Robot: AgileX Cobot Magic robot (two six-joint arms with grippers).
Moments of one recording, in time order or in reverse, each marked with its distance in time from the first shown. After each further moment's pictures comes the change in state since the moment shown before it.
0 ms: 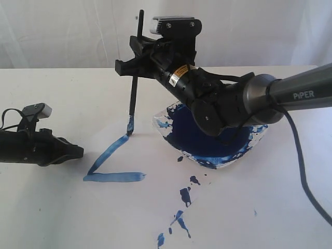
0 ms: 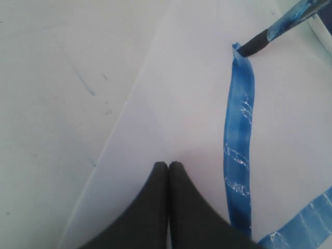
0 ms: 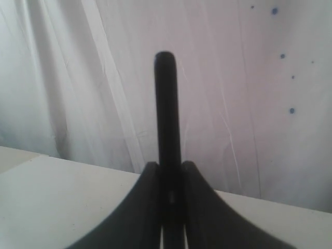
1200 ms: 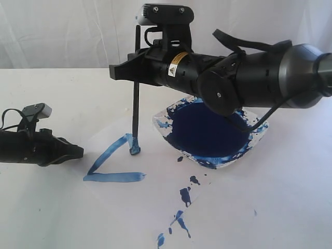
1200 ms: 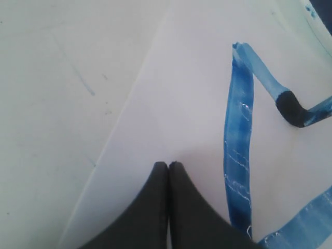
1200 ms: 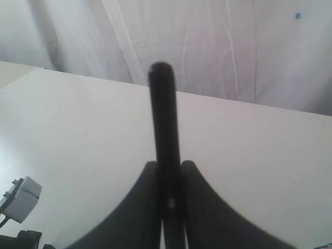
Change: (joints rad) left arm 0.000 0.000 0.000 0.000 0.000 0.000; right arm 0.050 -0.196 0.000 -0.049 0.566 0.091
